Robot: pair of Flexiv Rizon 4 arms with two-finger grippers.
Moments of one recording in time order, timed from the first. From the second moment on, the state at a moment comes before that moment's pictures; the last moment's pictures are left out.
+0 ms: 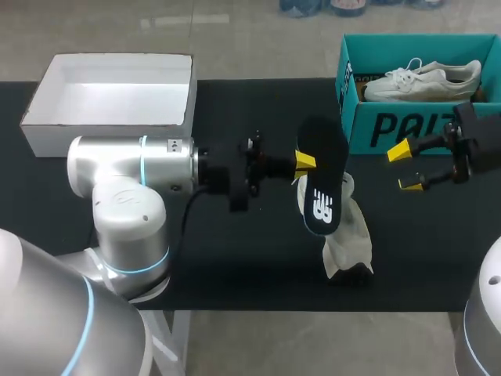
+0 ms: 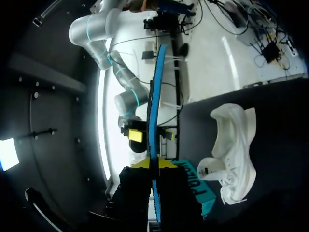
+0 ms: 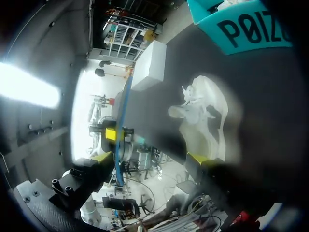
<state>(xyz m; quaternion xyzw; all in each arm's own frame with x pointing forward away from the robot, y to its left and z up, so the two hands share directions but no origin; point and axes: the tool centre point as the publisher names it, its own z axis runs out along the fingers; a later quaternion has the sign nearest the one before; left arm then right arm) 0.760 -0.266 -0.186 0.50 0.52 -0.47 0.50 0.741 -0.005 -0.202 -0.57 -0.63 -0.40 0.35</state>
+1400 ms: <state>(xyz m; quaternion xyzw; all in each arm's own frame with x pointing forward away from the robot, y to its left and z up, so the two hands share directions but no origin) 0.755 -0.251 -0.178 0.50 0.55 -0.47 0.48 0.656 -0.056 -0.230 -0.44 -0.85 -0.25 0.15</state>
